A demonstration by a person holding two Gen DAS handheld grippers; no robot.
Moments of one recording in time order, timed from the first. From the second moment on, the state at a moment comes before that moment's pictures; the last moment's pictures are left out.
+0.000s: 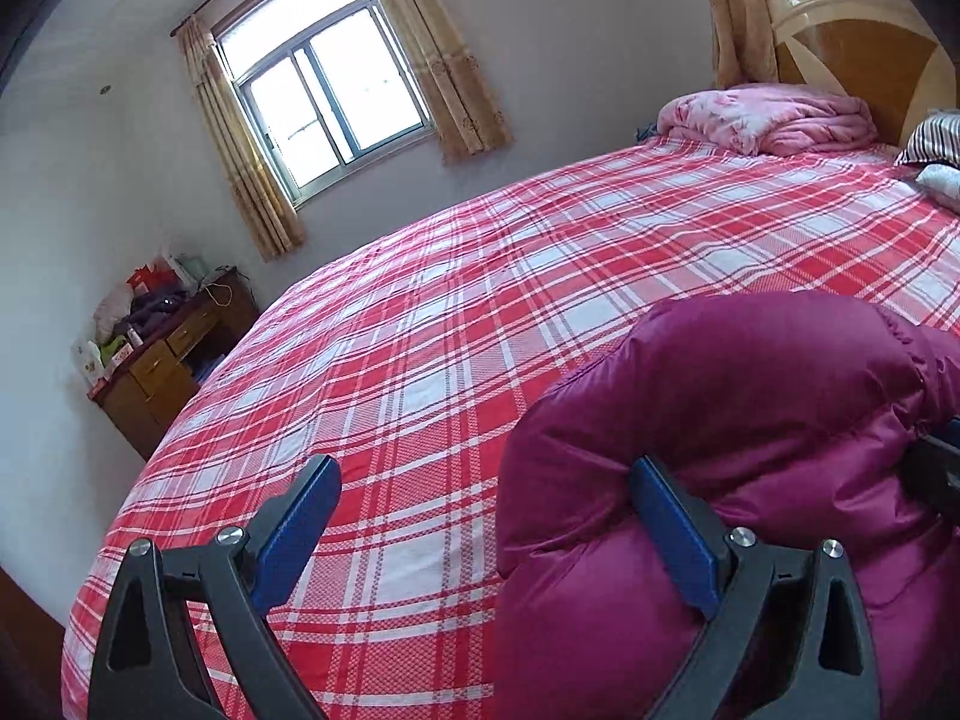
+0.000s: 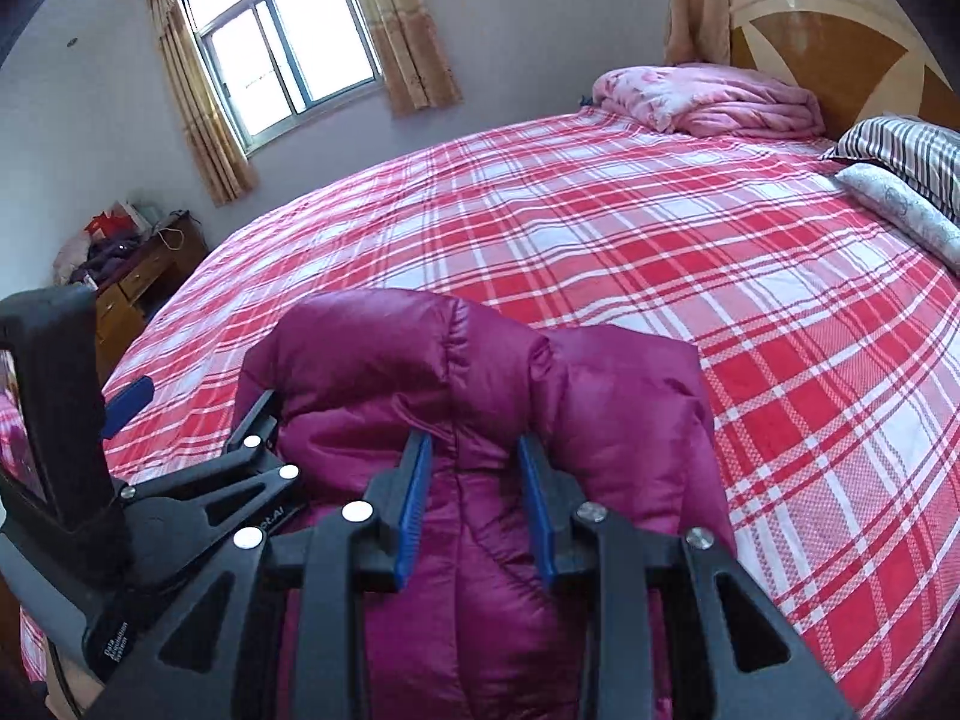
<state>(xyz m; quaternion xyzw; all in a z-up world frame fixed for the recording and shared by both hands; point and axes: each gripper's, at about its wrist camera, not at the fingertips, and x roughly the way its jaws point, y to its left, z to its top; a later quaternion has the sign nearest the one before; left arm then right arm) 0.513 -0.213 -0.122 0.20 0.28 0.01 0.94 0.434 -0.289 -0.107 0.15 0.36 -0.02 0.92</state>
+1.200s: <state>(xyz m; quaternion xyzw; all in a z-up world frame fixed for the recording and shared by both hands) 0.517 -0.224 -0.153 0.22 0.30 -0.01 0.93 0.450 -0.299 -0.145 0.16 0.38 -0.03 0.91</state>
